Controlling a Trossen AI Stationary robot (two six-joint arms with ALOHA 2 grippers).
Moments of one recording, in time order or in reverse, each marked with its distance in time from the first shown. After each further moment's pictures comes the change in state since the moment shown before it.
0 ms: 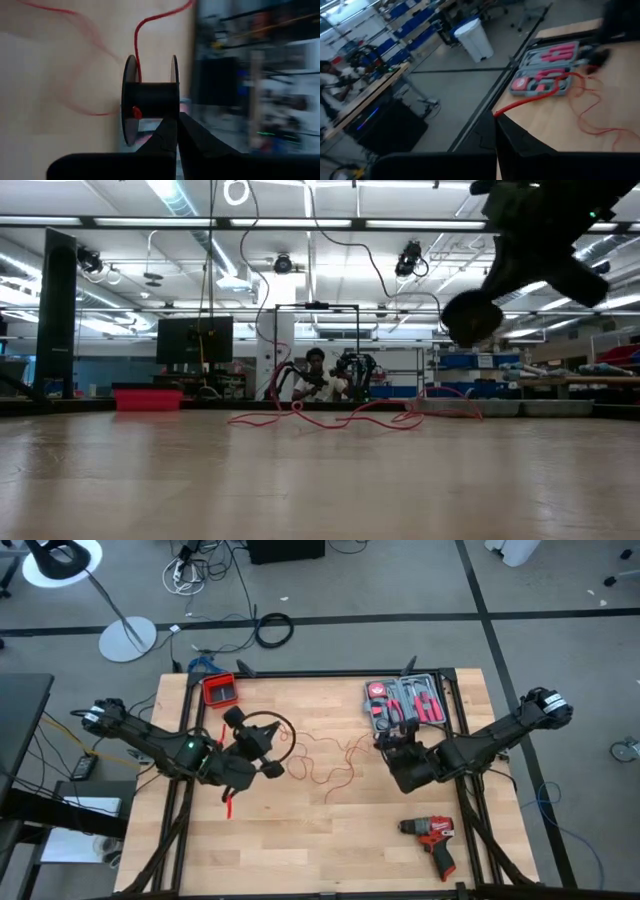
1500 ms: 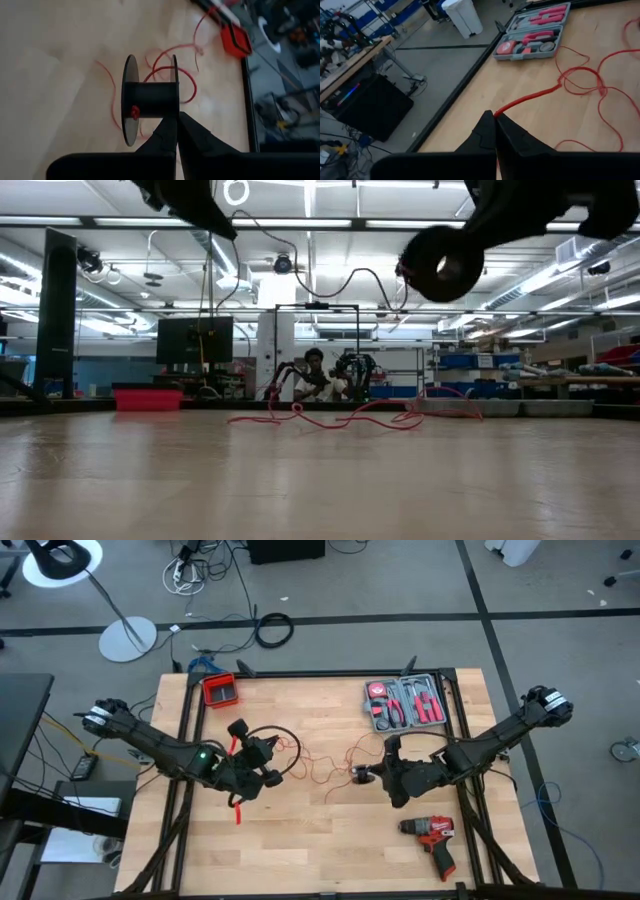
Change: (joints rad) left arm -0.001 0.005 -0.215 -0.007 0.079 -0.247; right arm 0.073 -0.037 0.000 0.490 -0.351 -0.192
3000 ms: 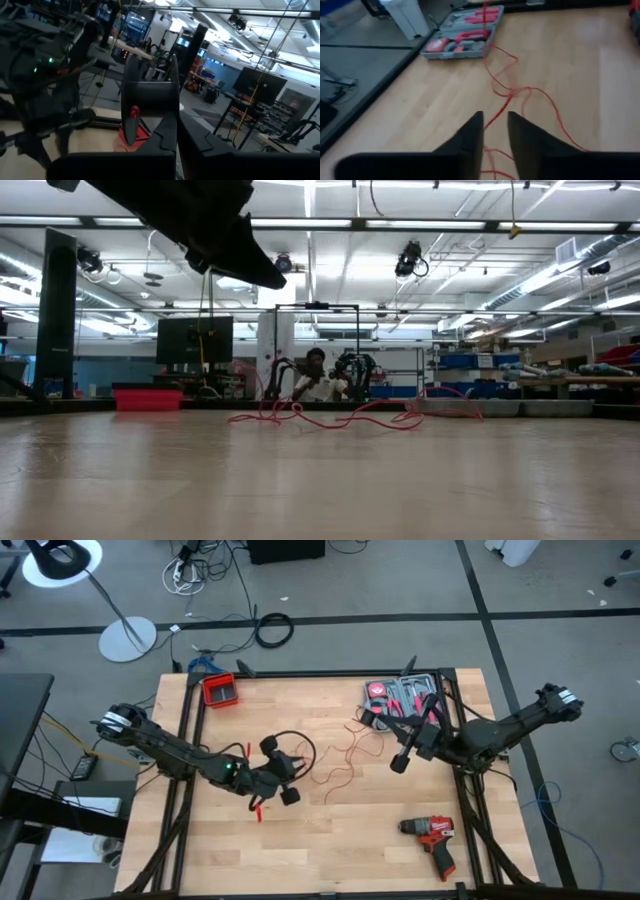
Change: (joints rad) left arm 0.068 0.177 -0.165 0.600 0.297 0.139; right arm -0.038 -0.204 0.000 0.737 0.275 -0.279
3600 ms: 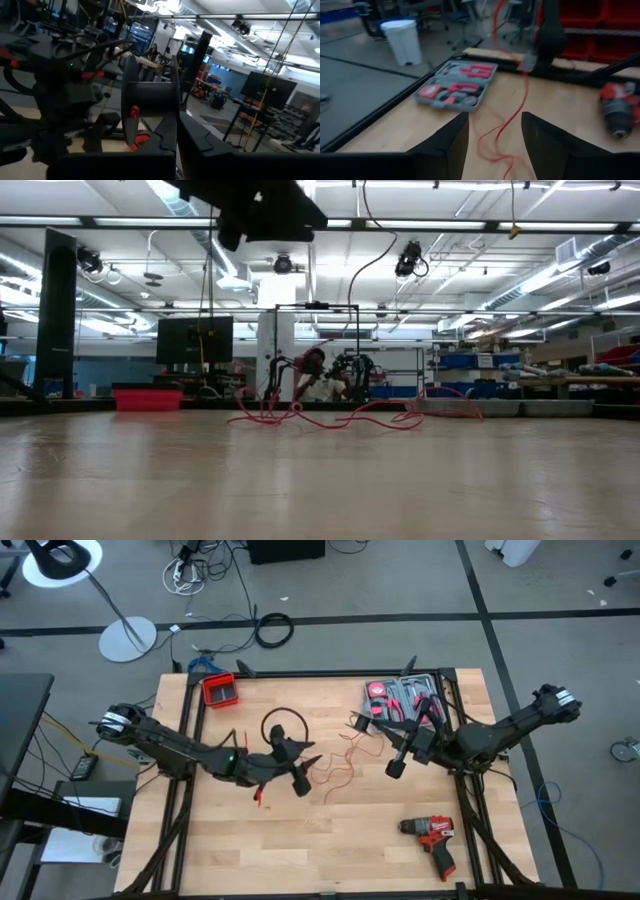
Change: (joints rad) left arm 0.070 -0.002 0.057 0.268 0.073 0.054; right arm -0.007 0.056 0.000 0.099 -0.044 0.017
